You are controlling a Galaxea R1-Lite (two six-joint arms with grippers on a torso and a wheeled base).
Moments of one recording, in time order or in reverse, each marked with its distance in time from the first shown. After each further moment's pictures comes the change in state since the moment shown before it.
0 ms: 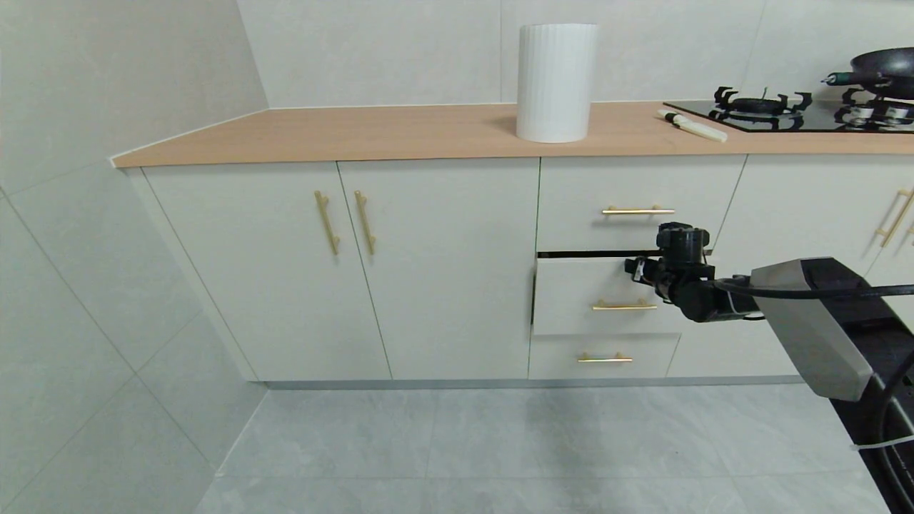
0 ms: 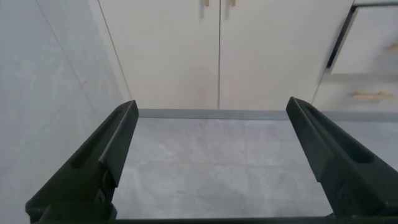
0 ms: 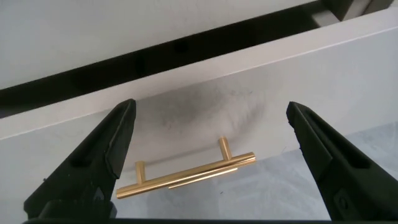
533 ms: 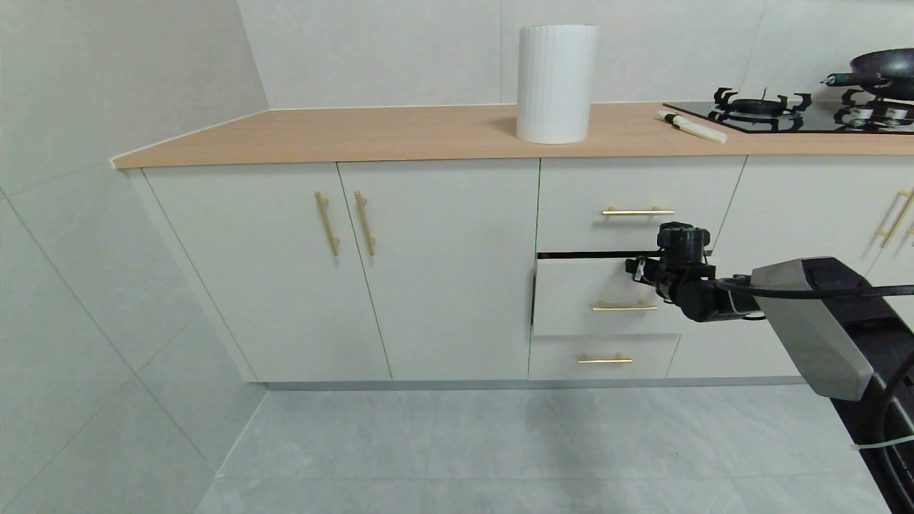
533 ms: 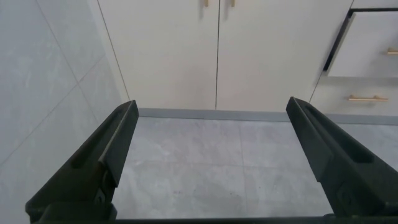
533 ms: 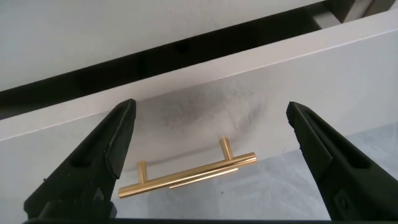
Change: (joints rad) left arm 0.000 0.000 0.000 0.000 -0.001 -0.006; right arm 0.000 -0.002 0.001 0.001 0.000 -0.001
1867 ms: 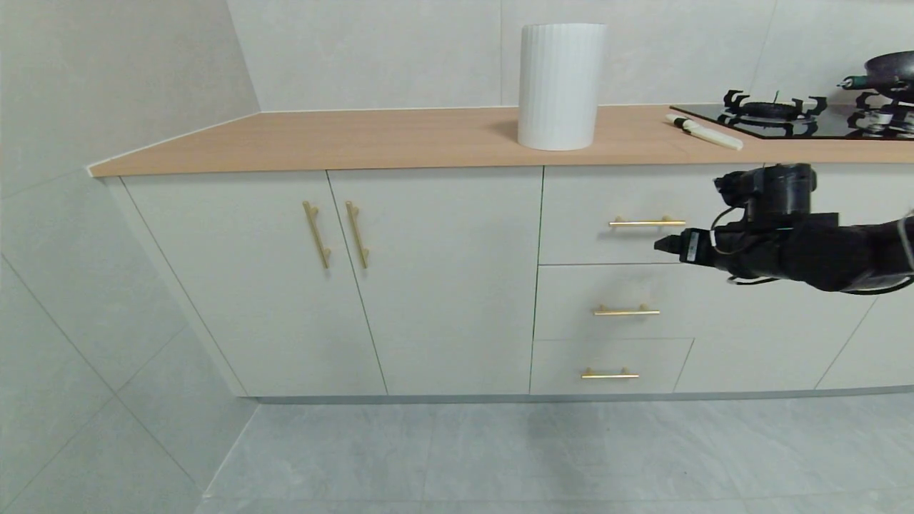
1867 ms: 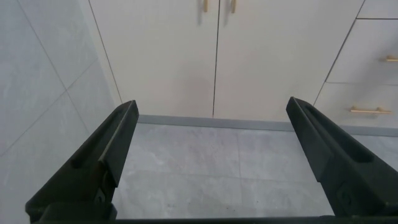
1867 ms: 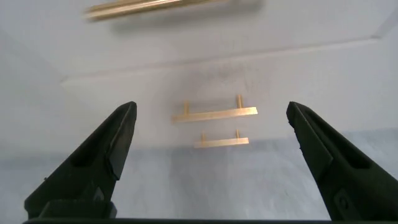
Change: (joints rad) left arm 0.000 0.000 0.000 0.000 0.002 -0.023; right arm 0.004 -0.664 0.628 0.147 0.219 -0.057
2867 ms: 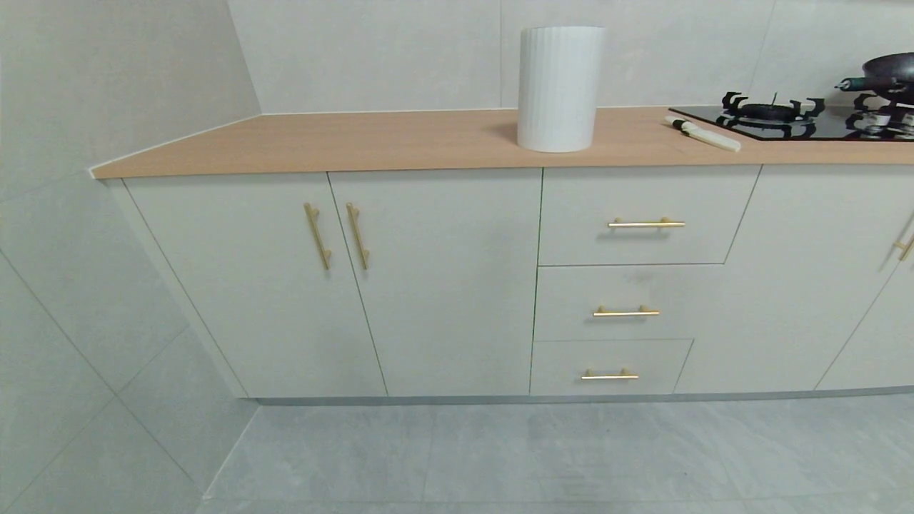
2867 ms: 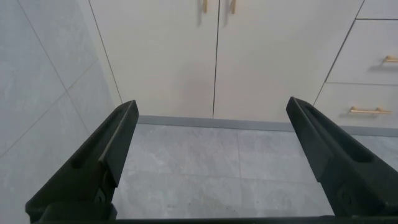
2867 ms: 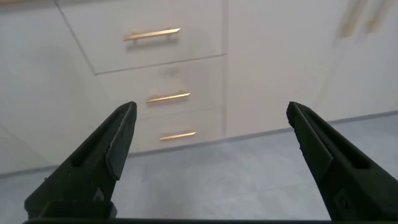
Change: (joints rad) left arm 0.000 0.000 0.000 0.000 0.000 0.001; right arm 0.011 -1.439 0.806 0.261 -0.227 -0.124
